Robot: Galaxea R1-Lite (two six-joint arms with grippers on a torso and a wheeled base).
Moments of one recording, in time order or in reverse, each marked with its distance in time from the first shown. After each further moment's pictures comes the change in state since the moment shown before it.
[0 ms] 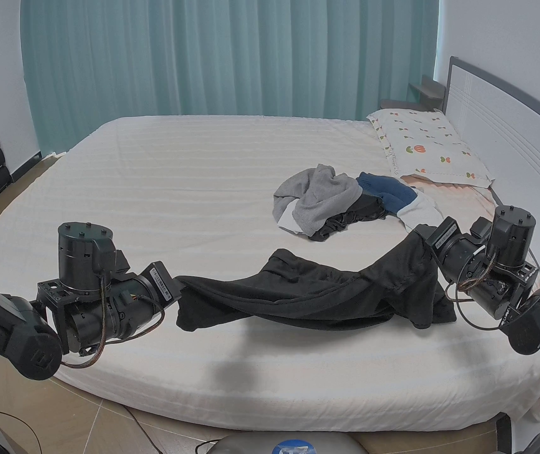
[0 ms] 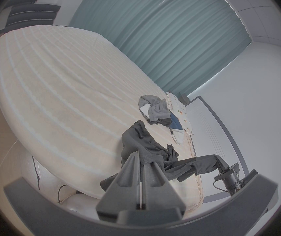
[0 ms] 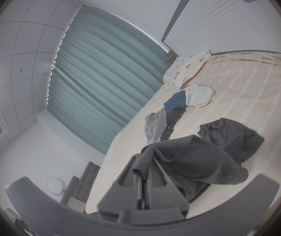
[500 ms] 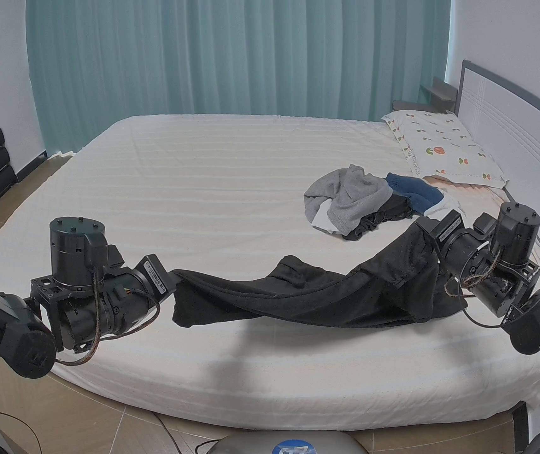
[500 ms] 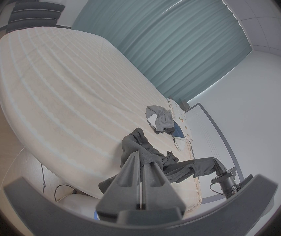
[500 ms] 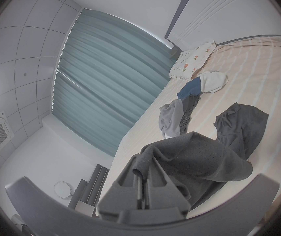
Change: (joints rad) left arm 0.007 -0.027 -0.004 0.000 -0.004 -0.027; right arm 0.001 -0.019 0.001 -0.019 0.015 0.033
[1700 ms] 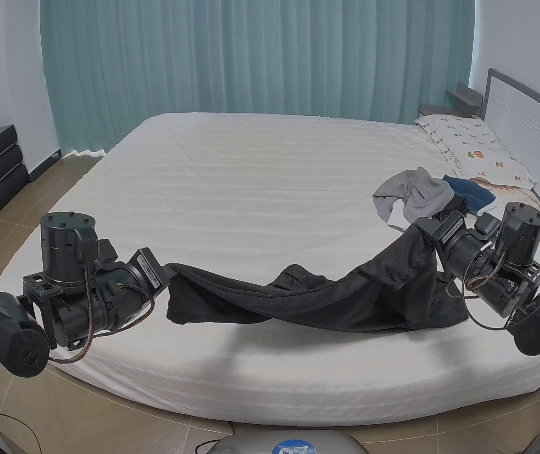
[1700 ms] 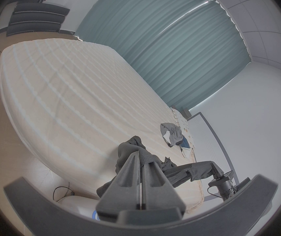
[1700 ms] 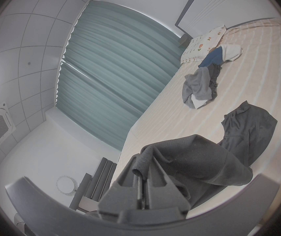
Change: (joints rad) left arm 0.009 -0.025 -0.001 0.000 -0.003 0.000; right arm -0.005 -0.015 0.015 0.007 0.056 0.000
